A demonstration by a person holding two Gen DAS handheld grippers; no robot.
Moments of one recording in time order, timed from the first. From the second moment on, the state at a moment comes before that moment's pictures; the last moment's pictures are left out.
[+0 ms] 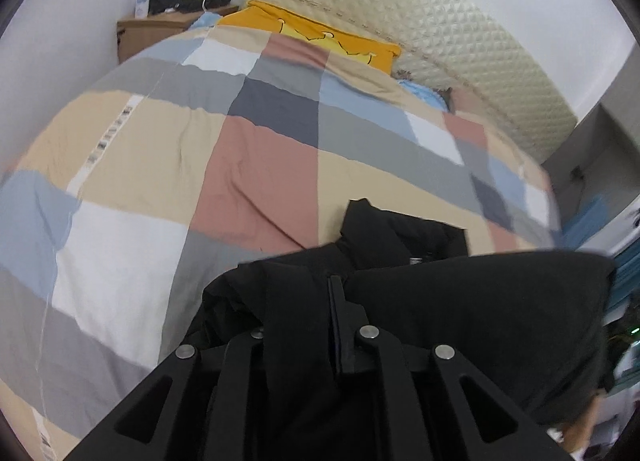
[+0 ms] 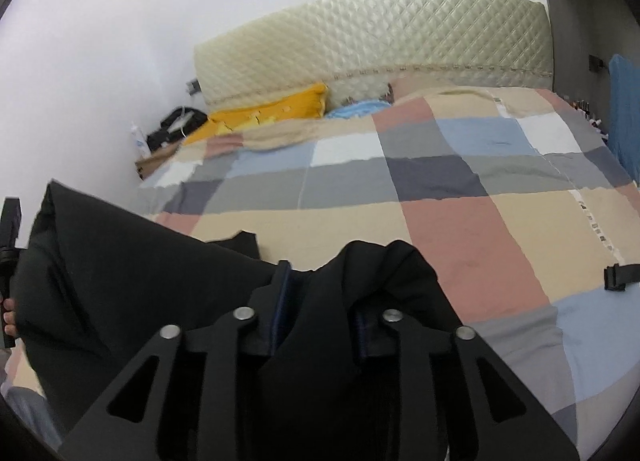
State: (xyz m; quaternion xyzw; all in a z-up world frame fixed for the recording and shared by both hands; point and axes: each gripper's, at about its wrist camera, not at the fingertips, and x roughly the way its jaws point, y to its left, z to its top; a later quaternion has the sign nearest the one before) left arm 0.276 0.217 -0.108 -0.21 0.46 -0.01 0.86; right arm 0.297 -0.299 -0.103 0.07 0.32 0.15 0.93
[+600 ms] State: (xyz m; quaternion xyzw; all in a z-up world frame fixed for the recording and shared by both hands) left arm 0.128 0.235 -0.032 -0.11 0.39 0.00 0.92; right arm 0.207 -0.340 -0.064 0.10 0.25 0.09 0.96
